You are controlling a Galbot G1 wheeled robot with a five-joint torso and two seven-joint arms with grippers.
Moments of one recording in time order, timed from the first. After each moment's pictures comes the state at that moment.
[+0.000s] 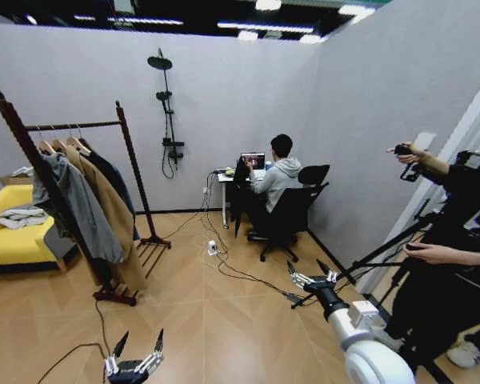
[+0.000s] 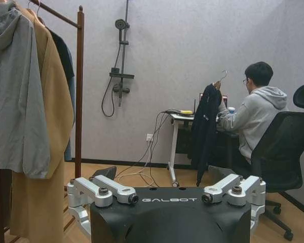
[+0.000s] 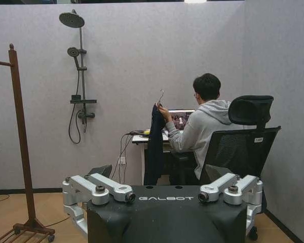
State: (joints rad) left arm 1.86 -1.52 -0.65 -2.22 -0.22 -0.12 0.14; right arm -1.40 1.27 0.66 2.31 0.37 -0.34 0.09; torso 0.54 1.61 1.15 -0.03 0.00
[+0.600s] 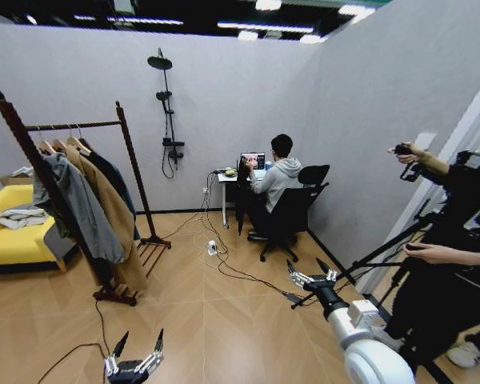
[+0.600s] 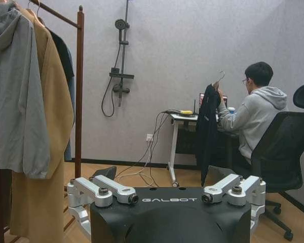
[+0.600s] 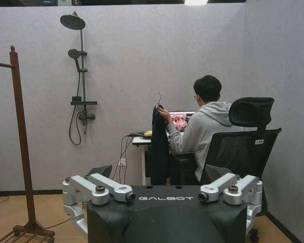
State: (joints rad) left arm 1.86 -1.52 -0.65 -2.22 -0.22 -0.12 0.14; right arm -1.40 1.27 0.65 2.30 0.37 -0.34 0.09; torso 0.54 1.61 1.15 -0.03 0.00
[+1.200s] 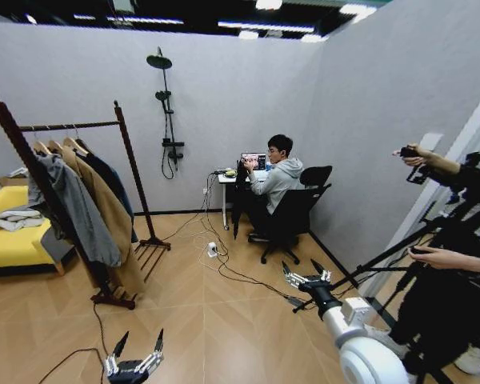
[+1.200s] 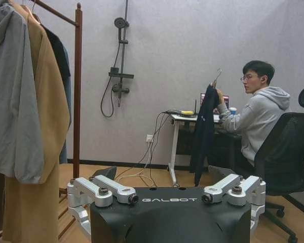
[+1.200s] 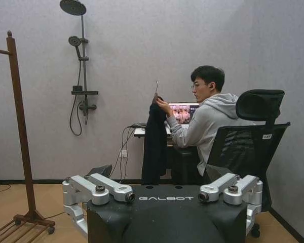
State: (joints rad) left arm 1.86 -1.52 -0.65 -2.22 -0.22 -0.12 0.14; right arm -1.39 1.21 0.64 2.30 0.41 -0.38 0.12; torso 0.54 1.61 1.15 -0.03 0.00
